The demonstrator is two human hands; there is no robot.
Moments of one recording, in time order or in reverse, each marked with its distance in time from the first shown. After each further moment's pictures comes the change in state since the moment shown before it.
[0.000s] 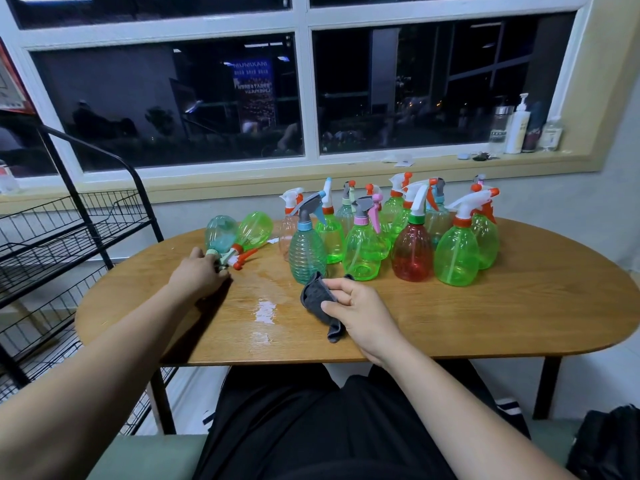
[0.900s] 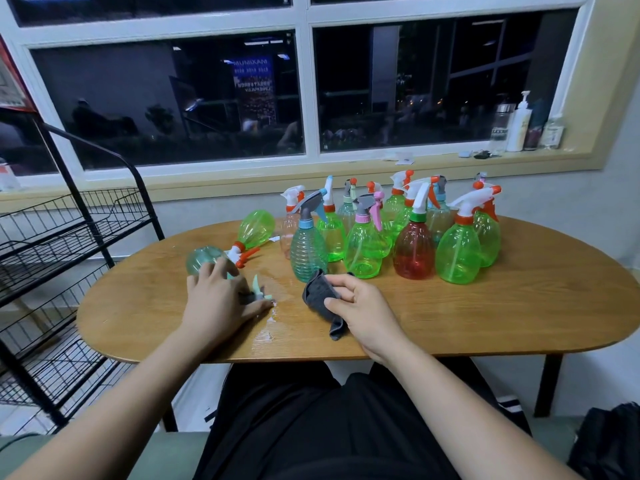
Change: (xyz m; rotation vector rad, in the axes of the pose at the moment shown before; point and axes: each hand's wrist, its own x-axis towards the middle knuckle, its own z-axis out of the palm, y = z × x) left_hand -0.117 0.042 -0.003 0.077 0.372 0.305; right_hand -0.002 -0.002 0.001 0.005 0.028 0.007
